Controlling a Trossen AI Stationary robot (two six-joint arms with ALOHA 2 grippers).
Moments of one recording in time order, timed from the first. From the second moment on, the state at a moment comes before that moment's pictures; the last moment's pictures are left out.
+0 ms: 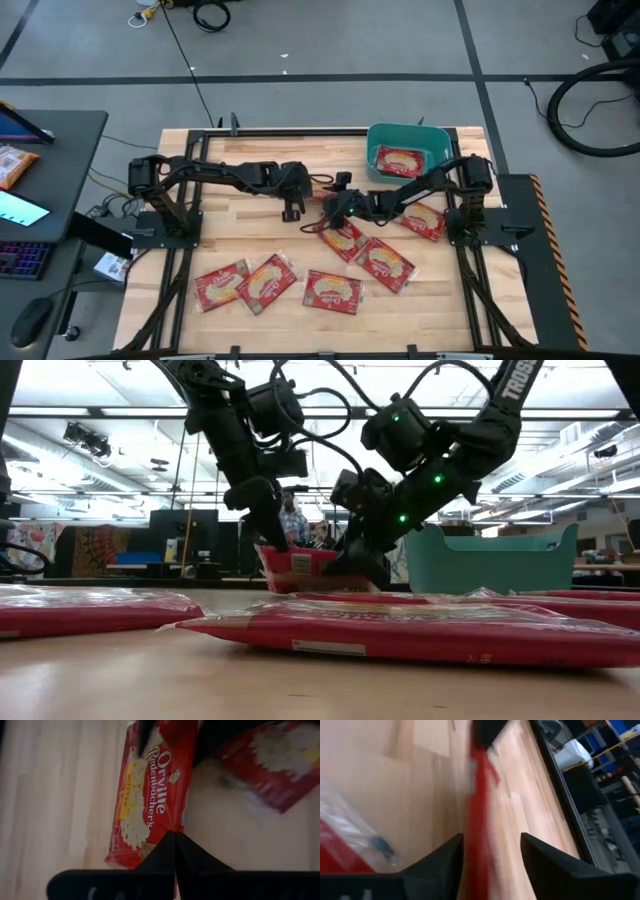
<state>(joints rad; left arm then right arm) 0.19 1.69 1.05 -0.36 -0.11 0.22 -0.05 1.92 0.85 0.50 0.51 -0.46</state>
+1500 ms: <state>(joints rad) 0.38 1.21 0.60 0.41 -0.09 0.28 -0.02 1.58 0.99 0.21 1.07 -0.94</state>
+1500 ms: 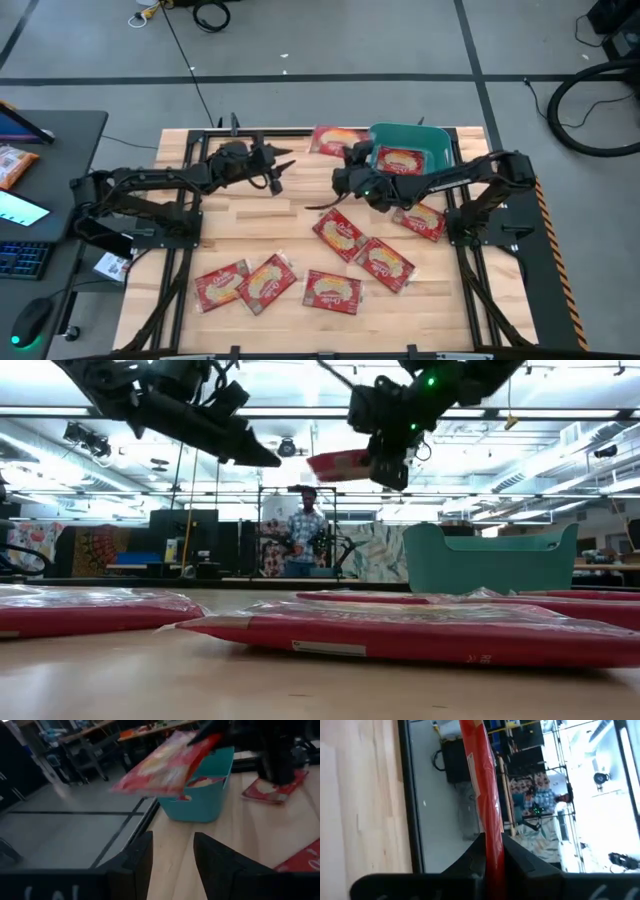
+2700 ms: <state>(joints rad) 0.41 1.07 0.33 0.71 0.01 0.17 -0.16 1.43 0.89 -0.94 0.98 0.10</state>
